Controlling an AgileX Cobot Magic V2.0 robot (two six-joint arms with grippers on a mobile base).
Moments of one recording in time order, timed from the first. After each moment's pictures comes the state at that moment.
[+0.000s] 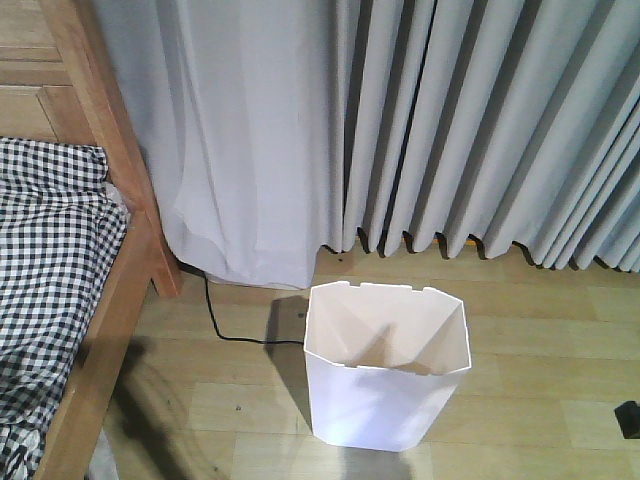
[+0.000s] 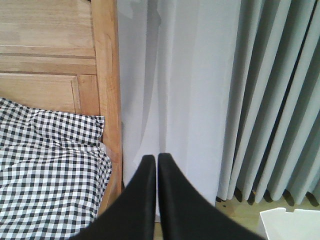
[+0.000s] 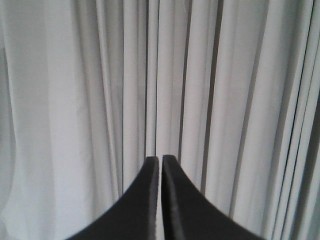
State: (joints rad) left arm 0.01 -0.02 0.03 -0.03 0.24 -0.05; right arm 0.01 -0.01 0.03 -0.08 0.05 0.08
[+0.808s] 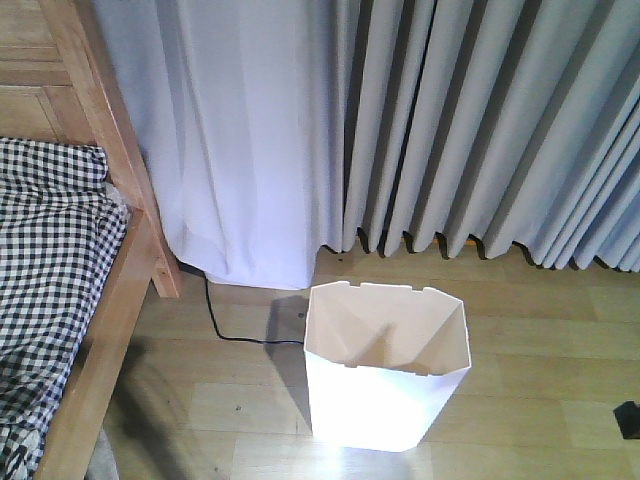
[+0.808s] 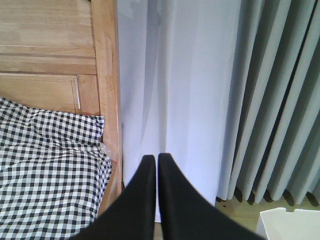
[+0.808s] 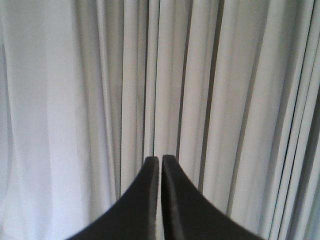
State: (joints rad) left arm 0.01 -0.02 0.03 -0.03 0.24 -0.05; right arm 0.01 -0.01 0.03 -0.09 0.05 0.07
